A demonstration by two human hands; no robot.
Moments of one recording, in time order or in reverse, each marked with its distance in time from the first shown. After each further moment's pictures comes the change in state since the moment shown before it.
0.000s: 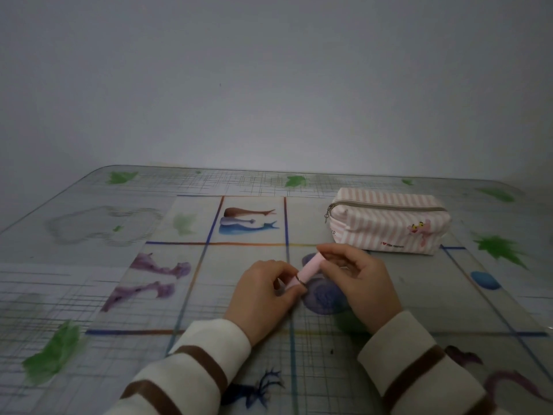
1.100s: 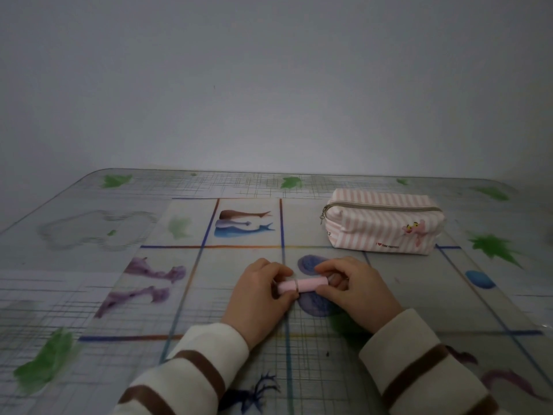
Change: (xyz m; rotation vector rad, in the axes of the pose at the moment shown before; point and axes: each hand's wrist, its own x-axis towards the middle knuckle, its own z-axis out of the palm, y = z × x) left_hand 0.001 0.002 0.003 0.017 0.032 -0.004; right_hand 0.003 0.014 -0.009 -0.452 -0.115 -0.056
